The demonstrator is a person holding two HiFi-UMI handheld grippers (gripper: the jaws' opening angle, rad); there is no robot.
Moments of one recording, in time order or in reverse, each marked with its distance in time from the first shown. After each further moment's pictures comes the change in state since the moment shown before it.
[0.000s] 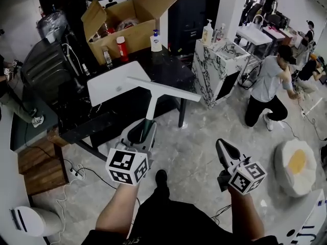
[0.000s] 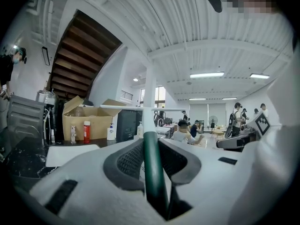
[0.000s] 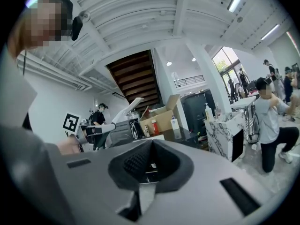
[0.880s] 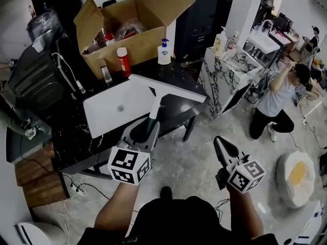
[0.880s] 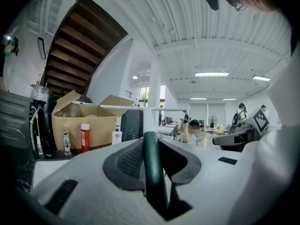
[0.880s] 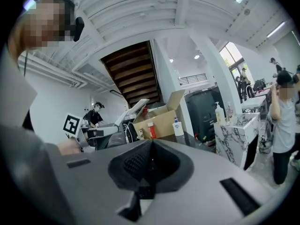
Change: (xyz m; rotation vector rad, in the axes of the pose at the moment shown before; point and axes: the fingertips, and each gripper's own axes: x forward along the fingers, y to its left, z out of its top) left arm 0.157 0.174 0.019 -0.010 0.020 -0.036; right arm 0.237 -0.036 0.048 -0.009 0.022 0.006
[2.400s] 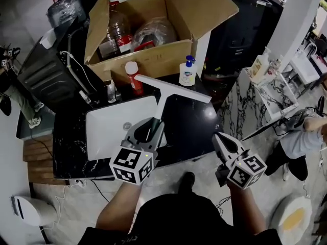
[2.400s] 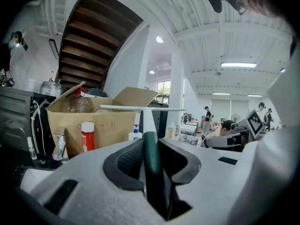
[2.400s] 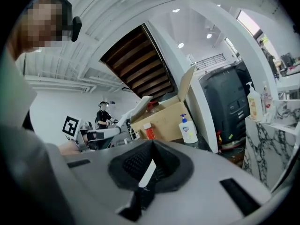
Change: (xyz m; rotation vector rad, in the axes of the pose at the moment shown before) left arm 0.193 0.131 0.004 -0.058 0.063 0.231; right arm 0.259 -0.134 0.044 0.046 0.109 0.304
